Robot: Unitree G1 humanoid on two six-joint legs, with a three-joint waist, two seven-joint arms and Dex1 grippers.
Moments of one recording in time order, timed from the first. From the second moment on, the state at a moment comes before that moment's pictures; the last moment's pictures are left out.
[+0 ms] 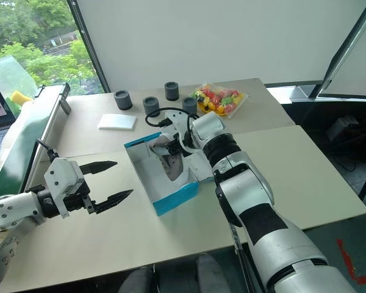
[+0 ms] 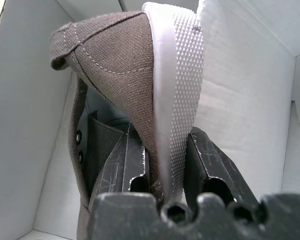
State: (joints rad) left arm 0.09 0.81 0.26 -0.64 -0.51 0.47 -0.77; right arm -1.34 -0.05 0.25 0.98 0.08 0.96 0.63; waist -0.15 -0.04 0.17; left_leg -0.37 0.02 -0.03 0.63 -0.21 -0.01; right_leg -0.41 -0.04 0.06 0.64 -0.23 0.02
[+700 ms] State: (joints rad) left arm 0.12 0.81 0.29 -0.66 -0.51 0.48 -0.74; right arm -1.37 -0.06 0.22 0.67 0.08 1.12 0.71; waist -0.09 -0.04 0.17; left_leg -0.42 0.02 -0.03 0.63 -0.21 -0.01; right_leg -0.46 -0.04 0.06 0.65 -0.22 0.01
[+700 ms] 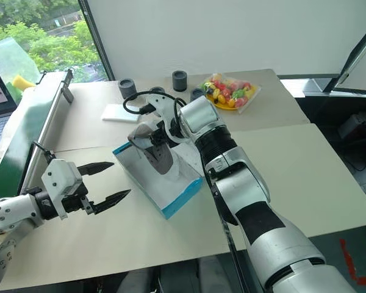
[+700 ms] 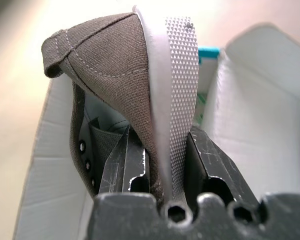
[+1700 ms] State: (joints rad) left arm 0.14 0.82 0.32 -0.71 -0.52 0.52 -0.72; right arm -1.31 -0.02 0.34 1.07 -0.03 0.72 0.71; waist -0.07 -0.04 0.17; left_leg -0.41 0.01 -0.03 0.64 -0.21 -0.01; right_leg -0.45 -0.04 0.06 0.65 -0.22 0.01
